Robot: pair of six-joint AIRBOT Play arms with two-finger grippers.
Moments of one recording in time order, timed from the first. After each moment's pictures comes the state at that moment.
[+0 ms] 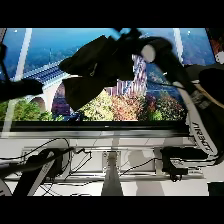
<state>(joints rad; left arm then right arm) 0.26 -0.77 0.81 1.03 -1.17 -1.17 0.40 -1.49 1.61 -1.48 0.71 1.09</state>
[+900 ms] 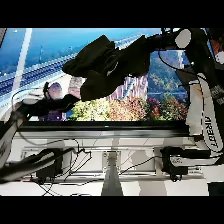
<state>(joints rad) 0.12 -1.31 0.56 0.45 -0.85 -1.01 0.21 -1.49 1.61 -1.36 0.90 1.27</state>
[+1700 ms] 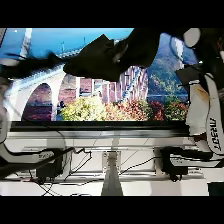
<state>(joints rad) 0.31 -1.47 1.28 0.44 -0.93 -1.07 0.13 -1.44 1.63 -1.43 0.55 1.38</state>
